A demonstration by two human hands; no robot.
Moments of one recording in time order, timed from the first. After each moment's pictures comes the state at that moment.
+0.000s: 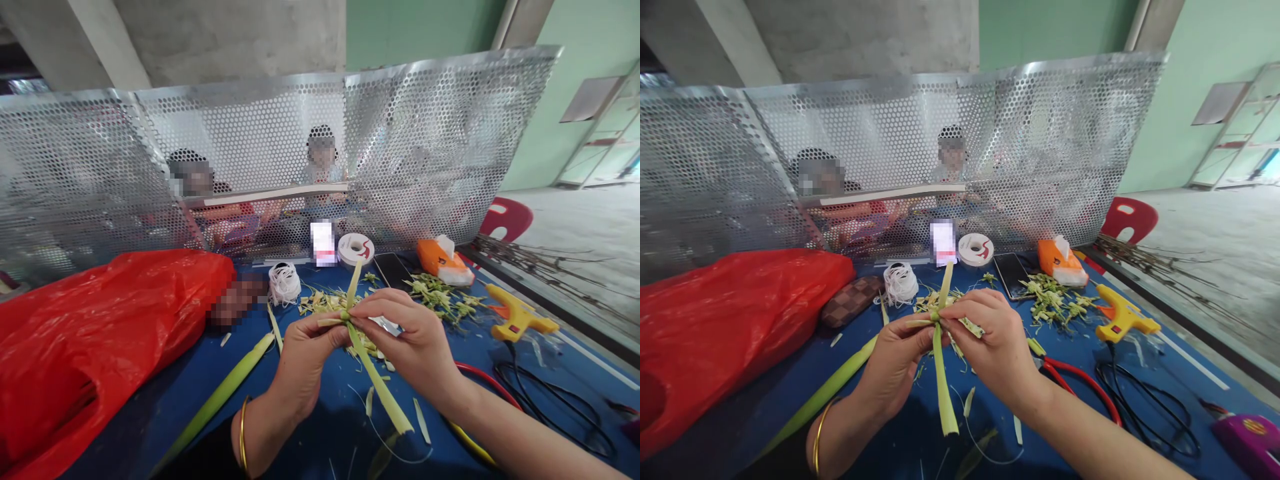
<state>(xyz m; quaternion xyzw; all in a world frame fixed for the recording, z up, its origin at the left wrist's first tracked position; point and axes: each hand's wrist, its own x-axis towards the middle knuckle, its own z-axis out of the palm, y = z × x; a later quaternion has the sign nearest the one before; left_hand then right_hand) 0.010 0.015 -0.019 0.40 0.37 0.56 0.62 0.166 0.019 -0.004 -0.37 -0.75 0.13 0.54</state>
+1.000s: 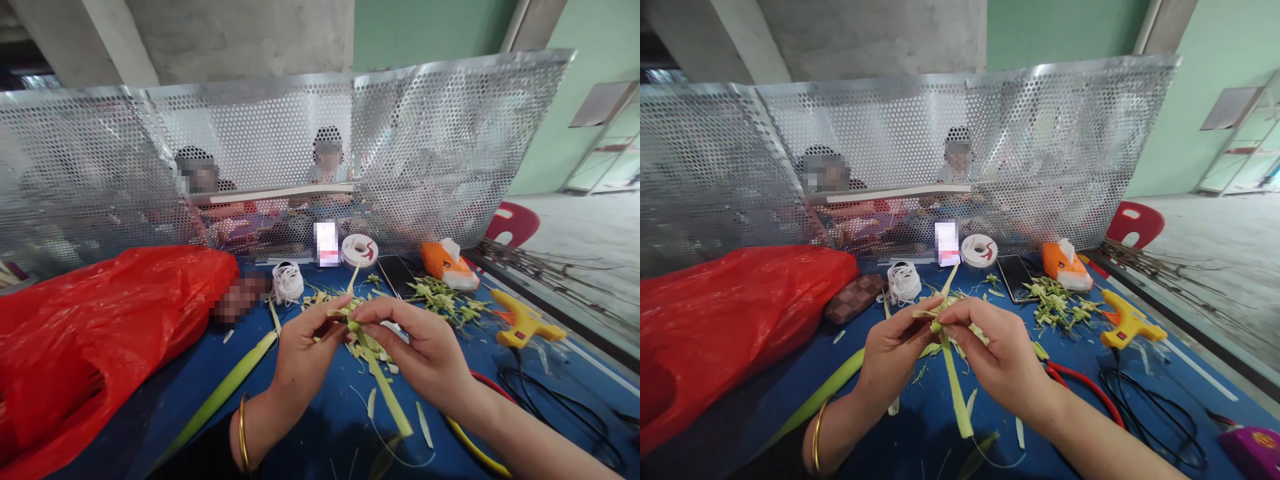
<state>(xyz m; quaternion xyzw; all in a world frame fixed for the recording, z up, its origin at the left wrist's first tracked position) 0.002 0.014 -0.007 0.54 0.40 0.58 0.47 0.169 0.009 0.007 -0.32 -0.77 0.20 0.51</state>
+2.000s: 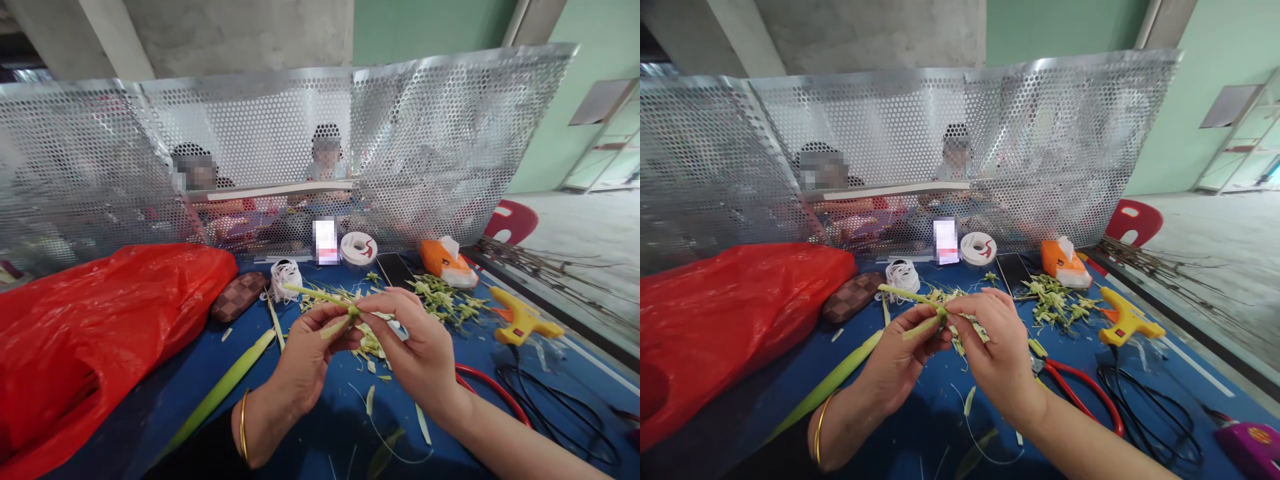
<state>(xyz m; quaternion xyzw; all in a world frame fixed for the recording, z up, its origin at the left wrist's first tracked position) 0.012 0.016 -0.010 0.33 0.35 0.54 0.69 0.161 0.013 -0.012 -0.37 -0.73 0.08 0.57</state>
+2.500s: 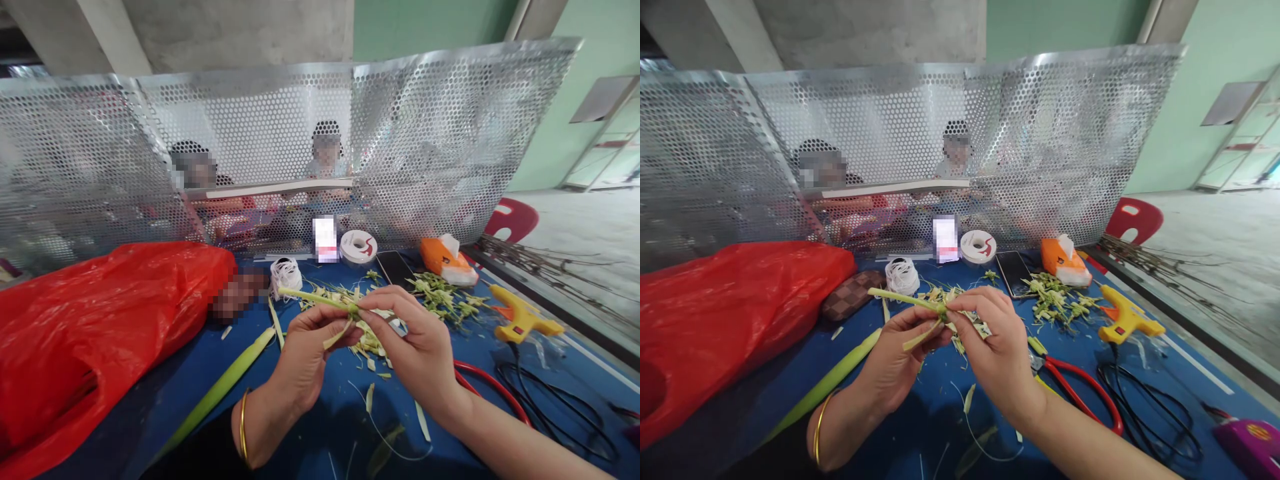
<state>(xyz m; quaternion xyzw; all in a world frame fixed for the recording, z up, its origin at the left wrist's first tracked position) 0.010 0.016 -0.014 0.32 0.36 0.56 0.67 0.156 0.012 -0.012 -0.40 -0.69 0.14 0.59</state>
